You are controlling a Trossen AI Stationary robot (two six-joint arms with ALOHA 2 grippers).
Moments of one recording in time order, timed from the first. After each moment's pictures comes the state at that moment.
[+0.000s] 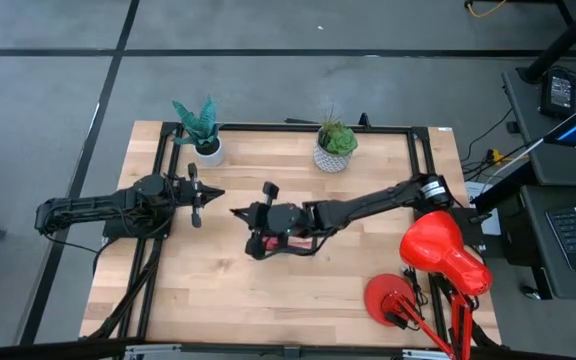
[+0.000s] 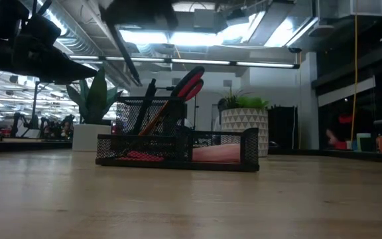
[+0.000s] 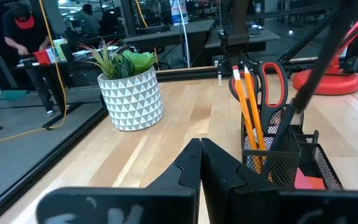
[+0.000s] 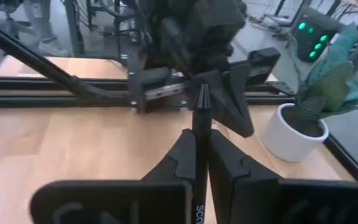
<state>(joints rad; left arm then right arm) 0.19 0.11 0.01 0.02 -0.03 0.12 0.20 2.05 1.67 0.02 0.45 0.01</state>
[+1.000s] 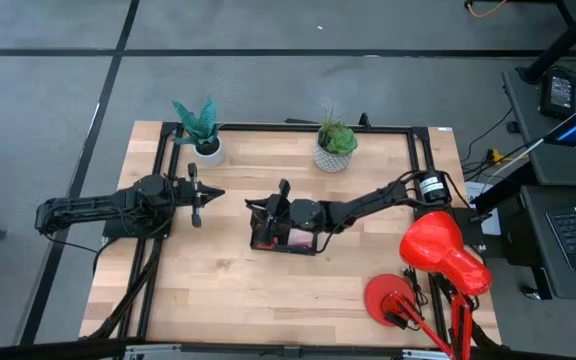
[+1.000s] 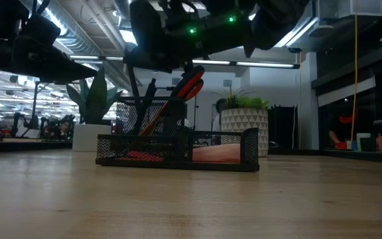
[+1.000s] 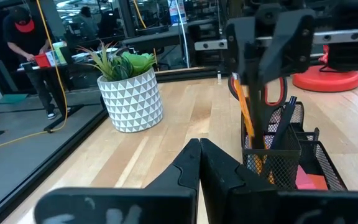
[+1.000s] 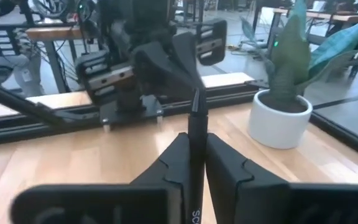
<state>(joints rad) 0.19 0.11 0.01 0.02 -0.03 0.14 0.12 2.05 1.24 0.67 0.44 0.07</state>
